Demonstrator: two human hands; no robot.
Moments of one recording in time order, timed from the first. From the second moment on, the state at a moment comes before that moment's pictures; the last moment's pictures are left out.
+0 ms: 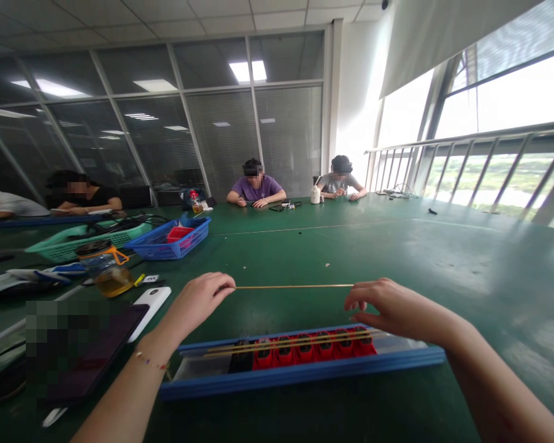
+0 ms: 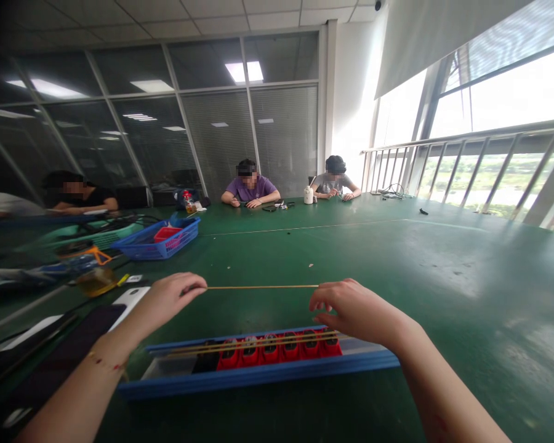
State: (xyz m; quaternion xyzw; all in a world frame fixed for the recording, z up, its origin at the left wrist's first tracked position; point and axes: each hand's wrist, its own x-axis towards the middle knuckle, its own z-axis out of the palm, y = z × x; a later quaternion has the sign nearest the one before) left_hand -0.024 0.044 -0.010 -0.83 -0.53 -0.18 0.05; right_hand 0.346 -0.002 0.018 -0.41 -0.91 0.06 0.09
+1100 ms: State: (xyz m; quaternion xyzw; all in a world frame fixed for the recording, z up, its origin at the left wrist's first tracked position) left_hand -0.023 0.073 -0.098 -0.82 -0.56 -0.09 -0.10; right_hand 0.369 0.003 0.019 -0.49 -0.87 0.01 0.07
